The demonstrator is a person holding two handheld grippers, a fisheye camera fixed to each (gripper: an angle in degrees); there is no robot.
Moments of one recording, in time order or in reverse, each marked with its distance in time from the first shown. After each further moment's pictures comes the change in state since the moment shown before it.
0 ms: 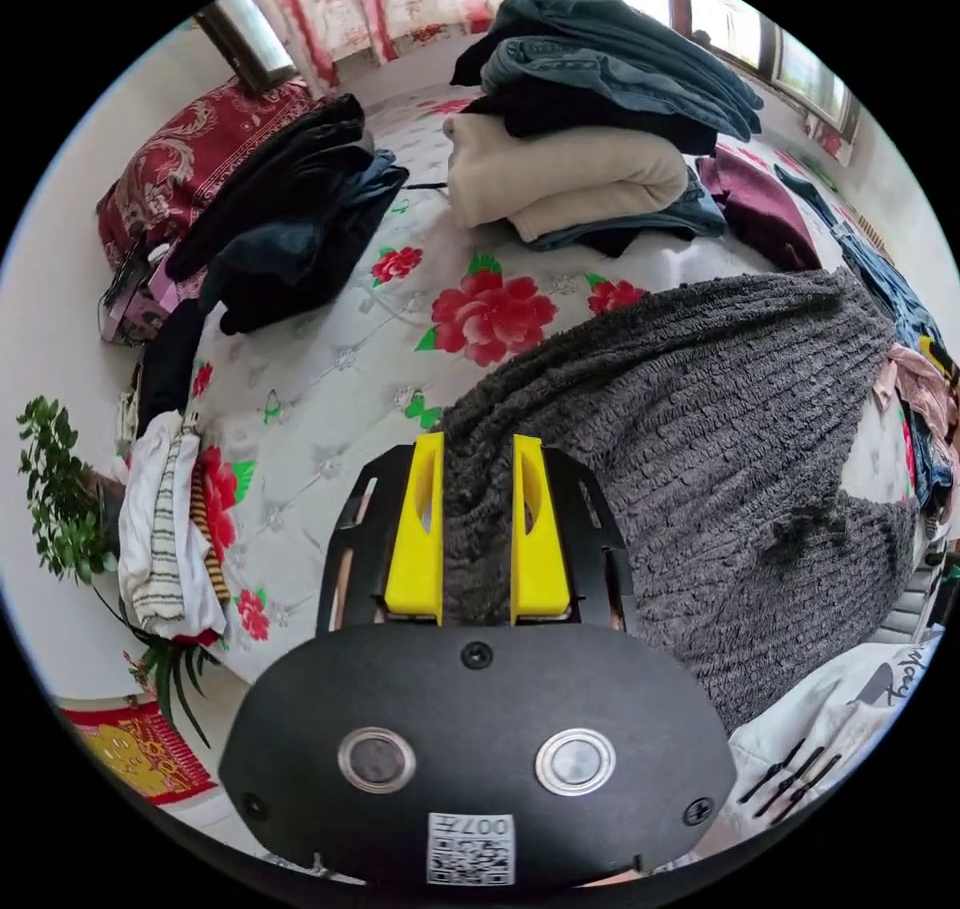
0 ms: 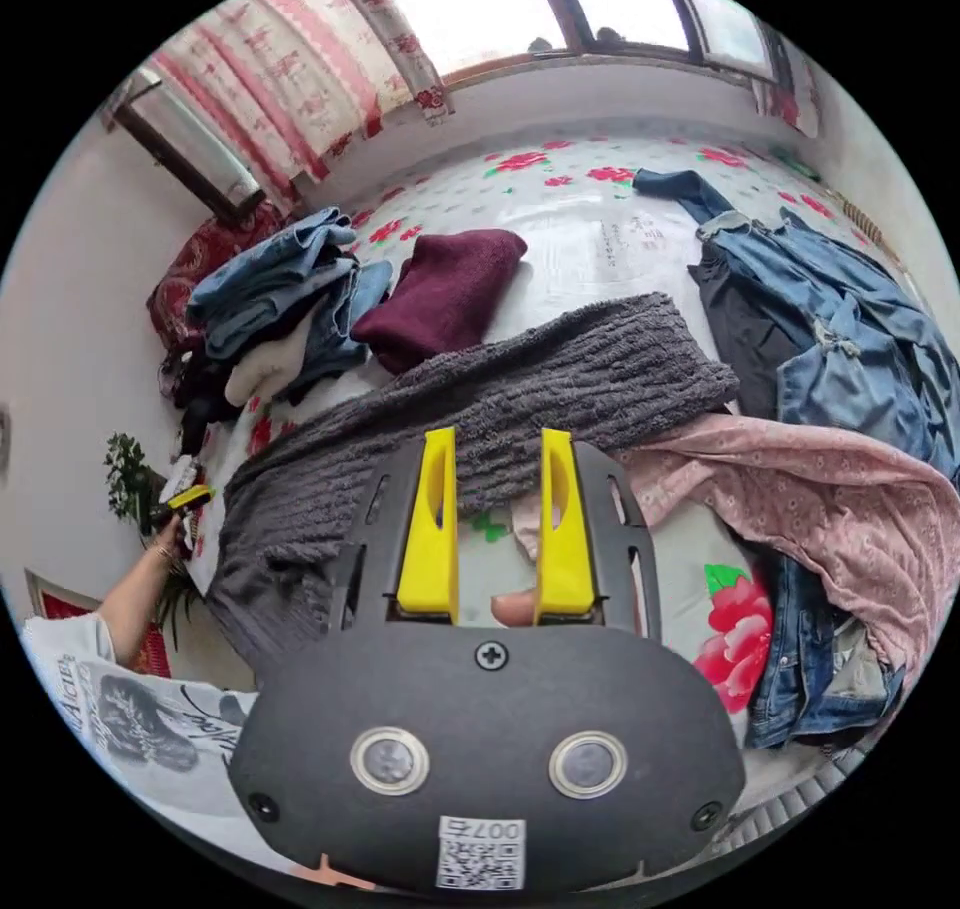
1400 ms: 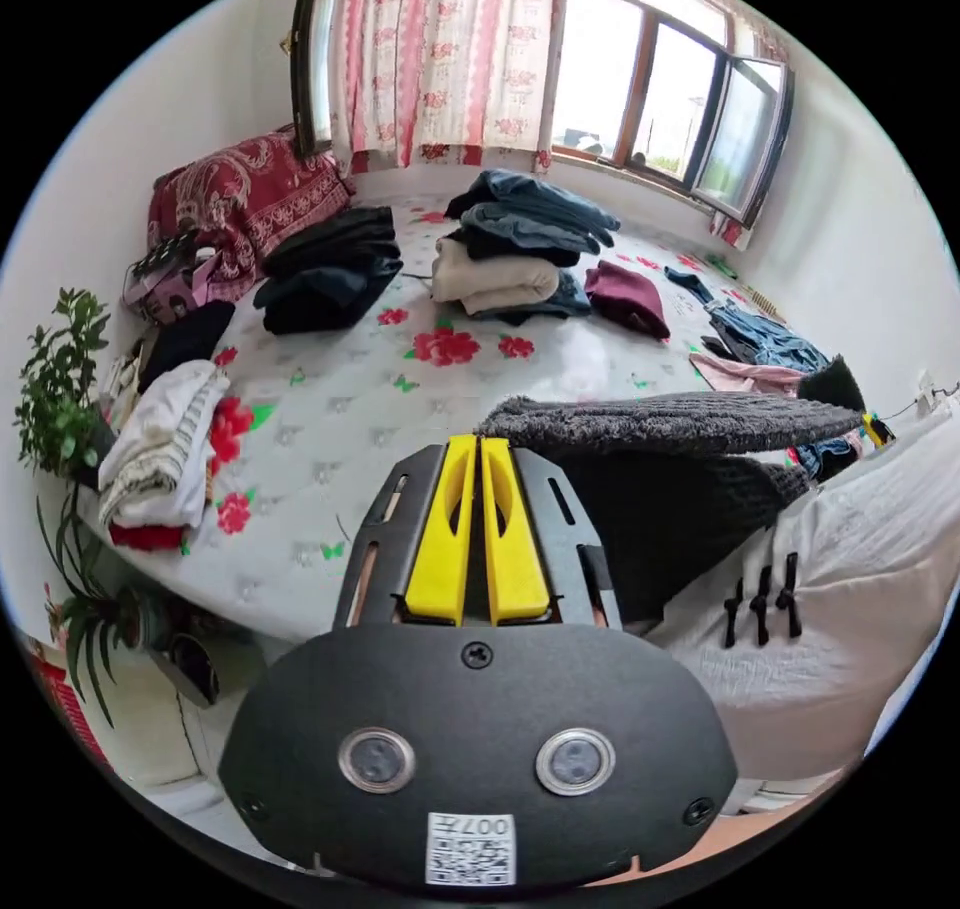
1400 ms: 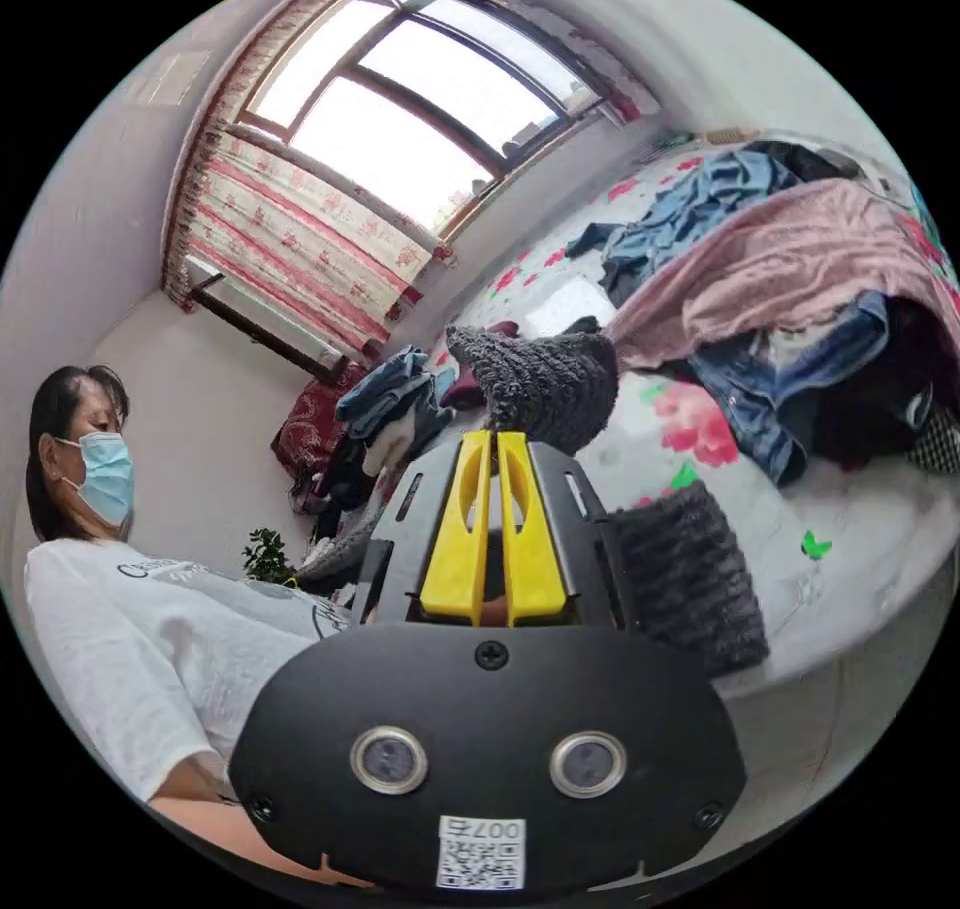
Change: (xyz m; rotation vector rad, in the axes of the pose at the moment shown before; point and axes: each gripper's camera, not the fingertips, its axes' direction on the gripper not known) left arm -0.049 0.276 -0.250 0.284 0.217 -0.124; right arm 0.129 0.345 -0.253 0.323 -0.296 0.281
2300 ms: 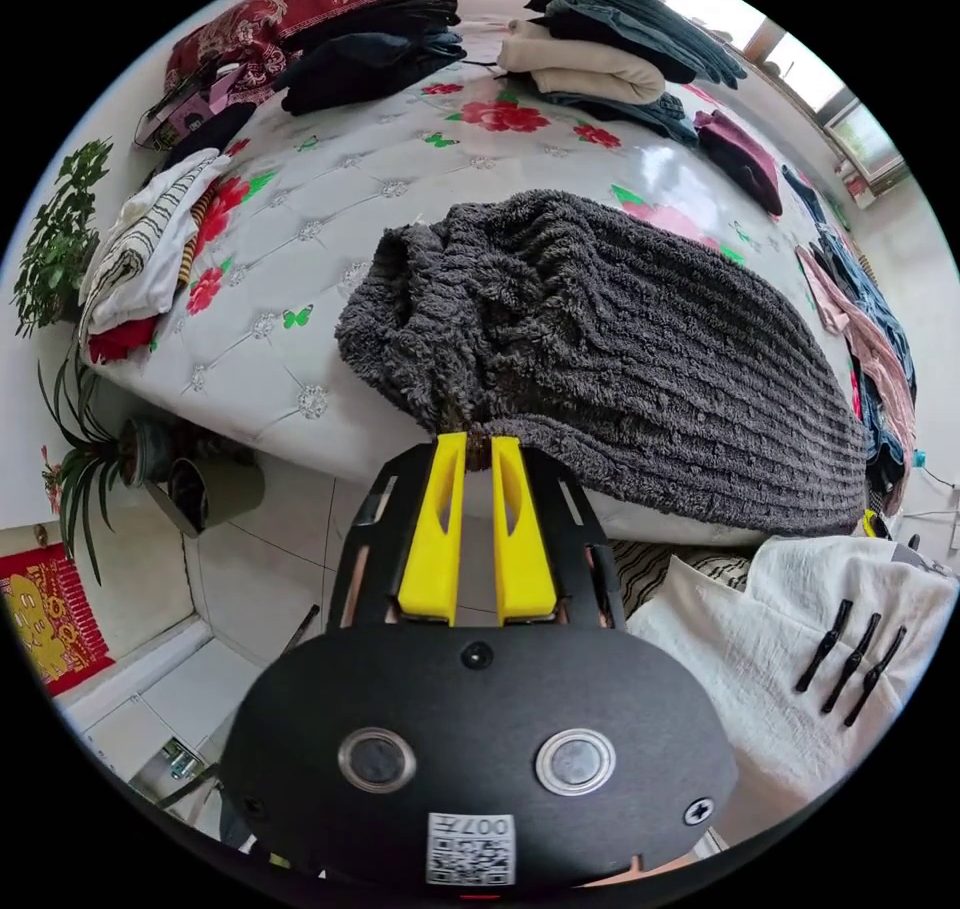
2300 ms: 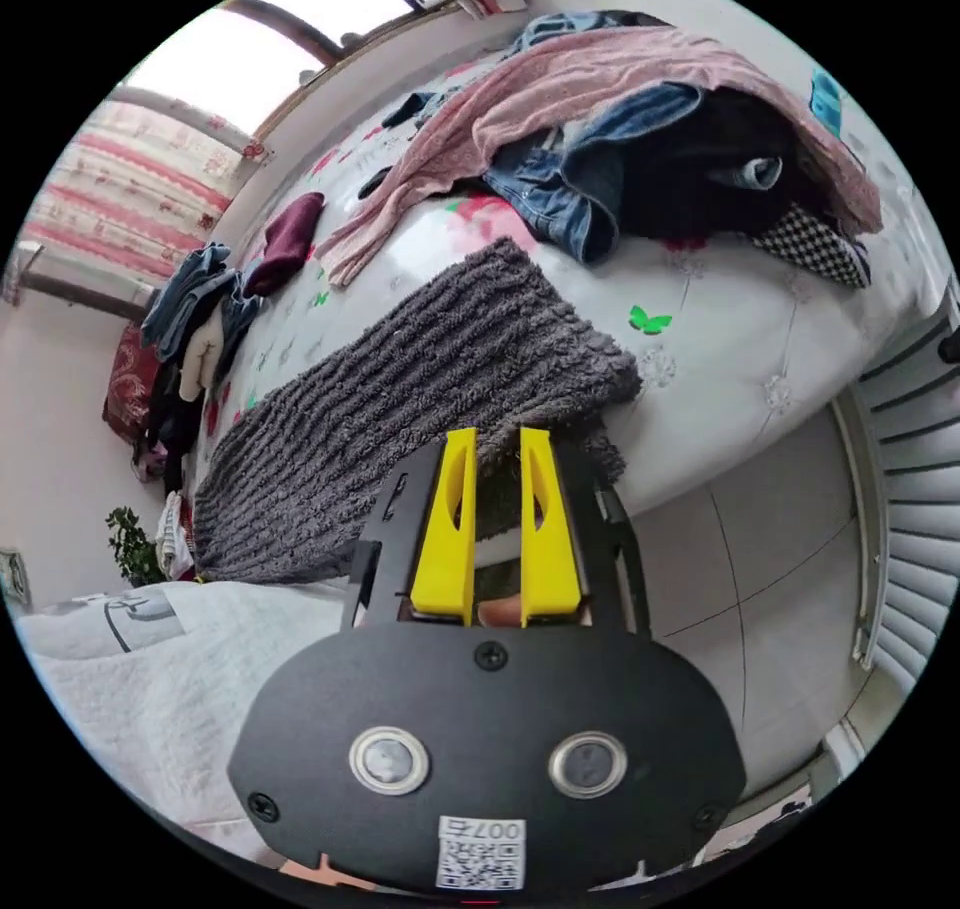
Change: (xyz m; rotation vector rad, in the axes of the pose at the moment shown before) left arm -0.022 0.063 0.049 -0.427 -0.097 -0.189; right arm 0.074 0.105 0.062 -0.232 0.494 0.033
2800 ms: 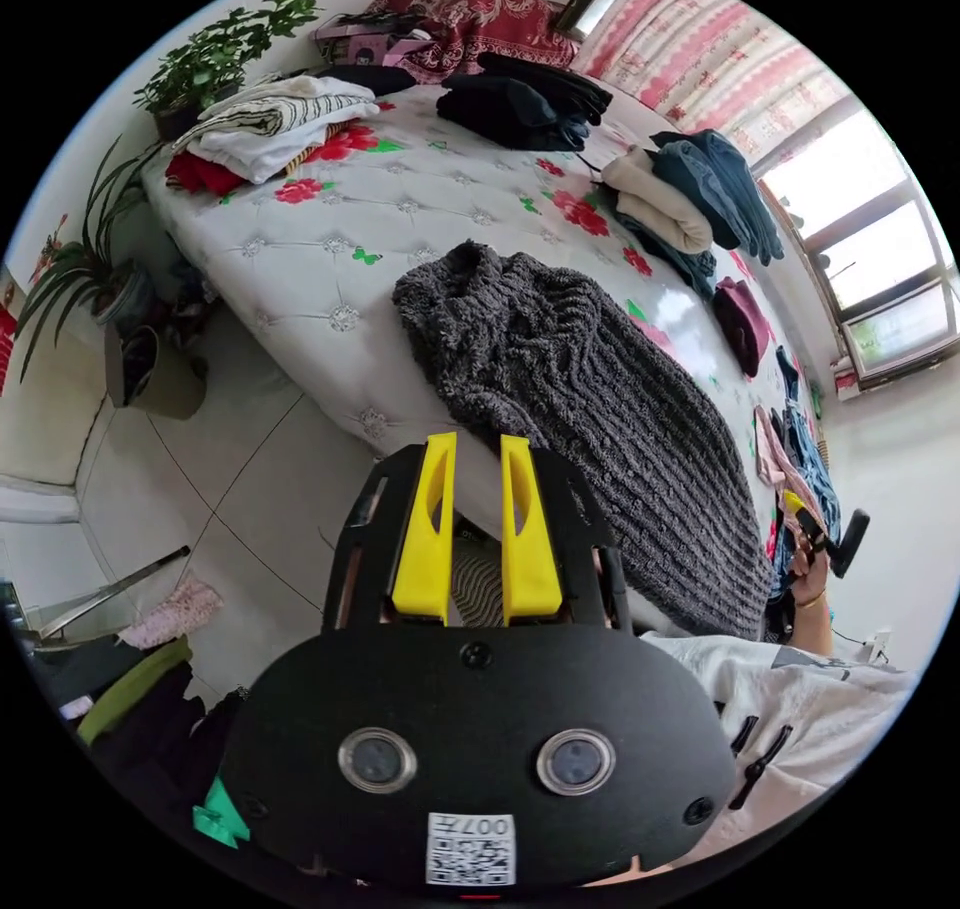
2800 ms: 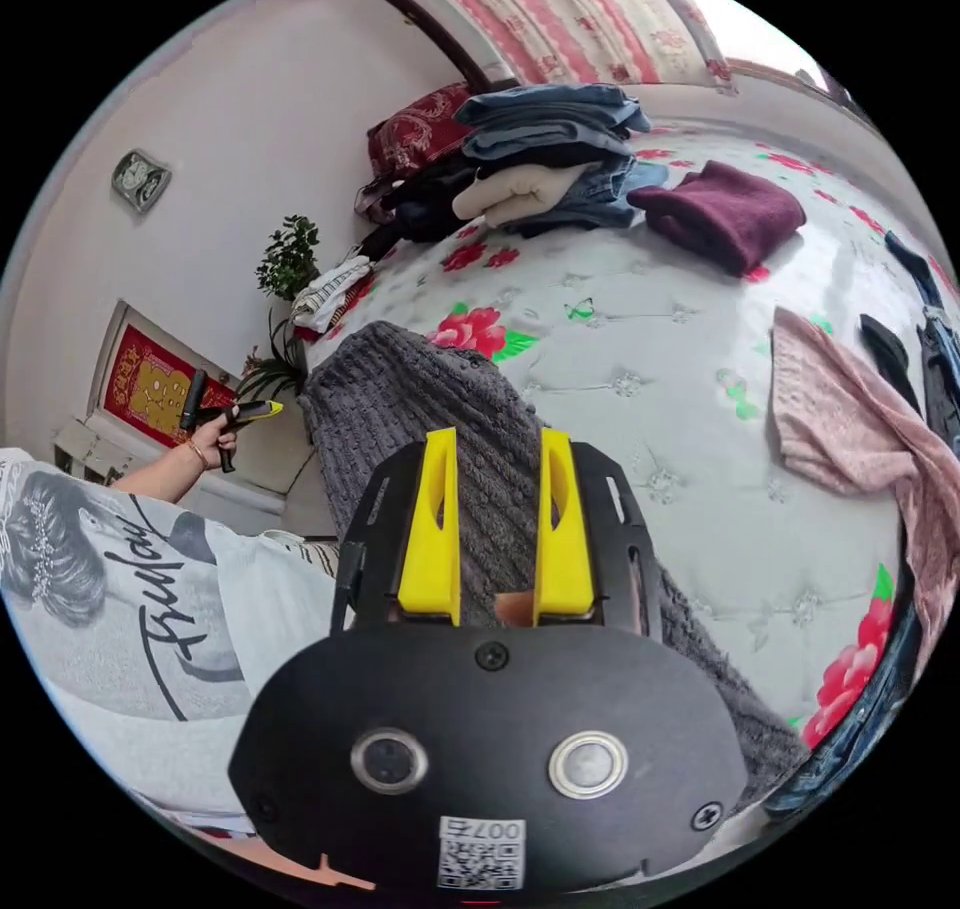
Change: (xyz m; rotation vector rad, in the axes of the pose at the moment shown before) left arm -0.025 0.080 -0.049 0.199 0.193 -0.386; right arm -0.307 -0.091 0.162 -0.279 -0.435 -0.950
